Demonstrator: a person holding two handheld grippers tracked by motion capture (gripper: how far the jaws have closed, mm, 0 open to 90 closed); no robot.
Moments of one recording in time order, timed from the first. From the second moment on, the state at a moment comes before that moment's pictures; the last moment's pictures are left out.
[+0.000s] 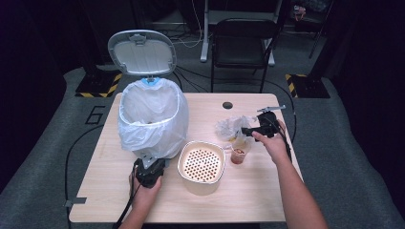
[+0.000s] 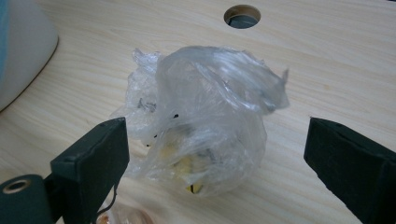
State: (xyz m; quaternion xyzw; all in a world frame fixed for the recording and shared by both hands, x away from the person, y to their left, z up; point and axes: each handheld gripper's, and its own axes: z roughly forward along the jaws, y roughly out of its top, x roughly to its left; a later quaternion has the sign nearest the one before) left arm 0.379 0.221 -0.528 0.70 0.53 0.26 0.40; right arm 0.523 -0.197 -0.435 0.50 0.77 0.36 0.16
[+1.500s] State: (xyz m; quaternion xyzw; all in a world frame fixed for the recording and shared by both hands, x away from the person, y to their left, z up) left arm 0.379 0.221 -0.528 0.70 0.53 0.26 0.40; right arm 0.556 -0.197 -0.475 0.51 0.78 0.34 0.14
